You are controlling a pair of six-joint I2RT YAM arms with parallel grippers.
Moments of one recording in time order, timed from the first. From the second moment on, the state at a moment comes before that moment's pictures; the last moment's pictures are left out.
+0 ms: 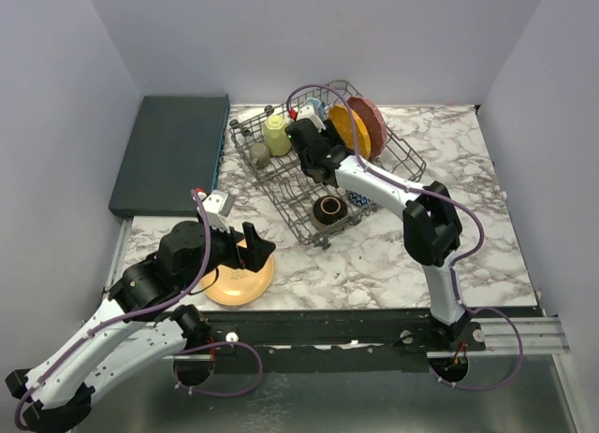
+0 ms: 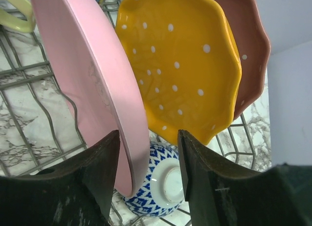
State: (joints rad) left arm -0.82 0.53 0.80 -0.65 -0.12 -0.49; right arm 0.76 2.10 1.78 -0.37 0.88 -0.12
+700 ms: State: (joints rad) left arm -0.82 0.57 0.80 -0.65 -0.13 -0.49; right arm 0.76 1.94 1.78 -0.45 0.71 0.05
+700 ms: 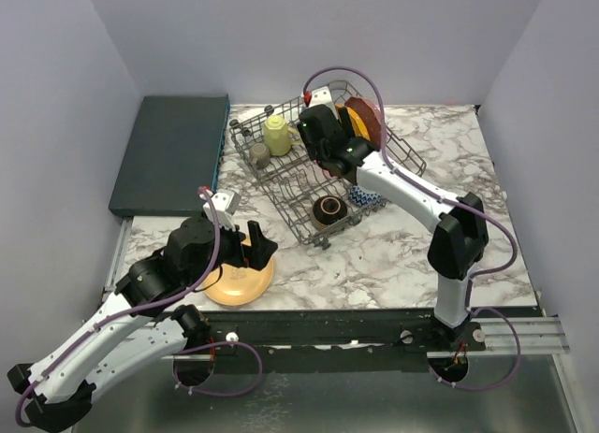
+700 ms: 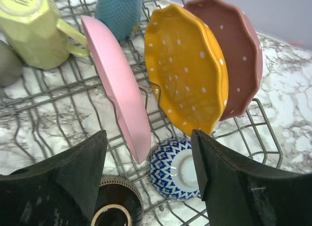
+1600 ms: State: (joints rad) left arm -0.82 0.86 0.88 -0.73 -0.18 -0.71; right arm 0.75 1.37 1.35 -0.41 0.45 0.17
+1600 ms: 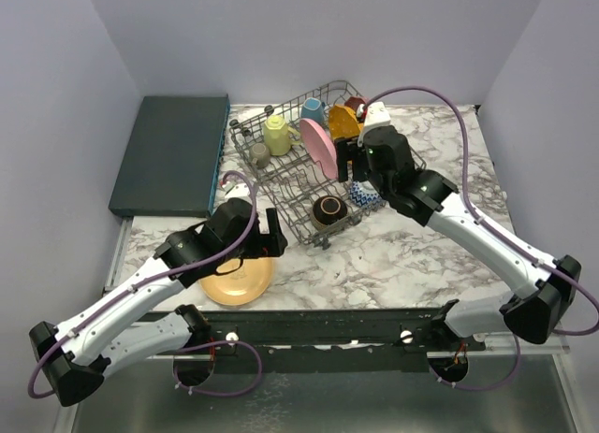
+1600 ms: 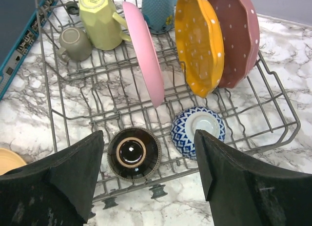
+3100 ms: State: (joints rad) left arm -0.86 1.22 0.74 -0.71 -0.14 -0.93; right arm 0.75 1.08 1.05 -0.40 0.30 0.28
